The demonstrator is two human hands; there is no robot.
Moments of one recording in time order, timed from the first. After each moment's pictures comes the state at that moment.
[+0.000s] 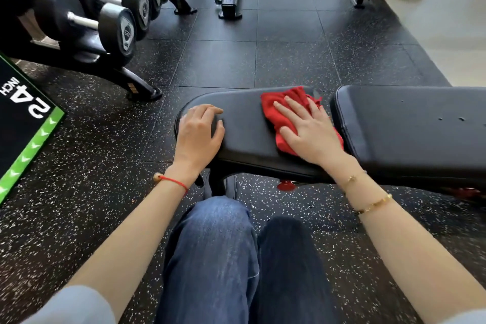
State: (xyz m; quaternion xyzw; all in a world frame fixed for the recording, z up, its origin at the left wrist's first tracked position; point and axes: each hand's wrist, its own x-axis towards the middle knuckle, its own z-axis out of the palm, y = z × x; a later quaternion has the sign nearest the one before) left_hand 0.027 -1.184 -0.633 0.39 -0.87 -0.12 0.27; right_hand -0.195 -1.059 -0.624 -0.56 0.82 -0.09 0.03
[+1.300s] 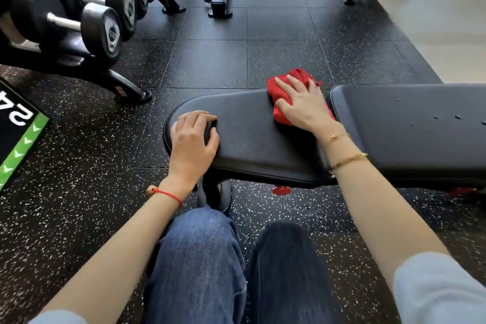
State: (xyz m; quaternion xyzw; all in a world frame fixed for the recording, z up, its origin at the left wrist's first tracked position) left_hand 0.019 -1.186 -0.651 0.39 -0.86 -0.13 0.31; right_hand -0.242 -1.119 -0.619 -0.50 0.86 -0.10 0.07
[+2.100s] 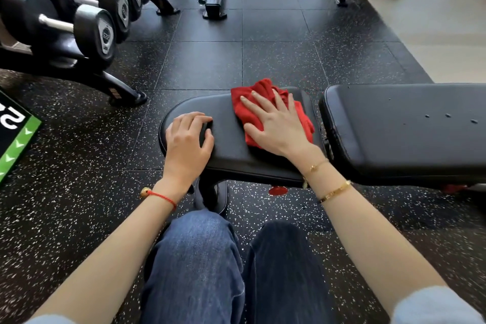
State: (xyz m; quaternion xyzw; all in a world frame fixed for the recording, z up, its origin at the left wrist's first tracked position) left_hand 0.022 -1.186 -0.654 0.39 -0.86 -0.12 0.30; right_hand -0.172 -1.102 -0.624 -0.59 0.81 -0.08 0.02
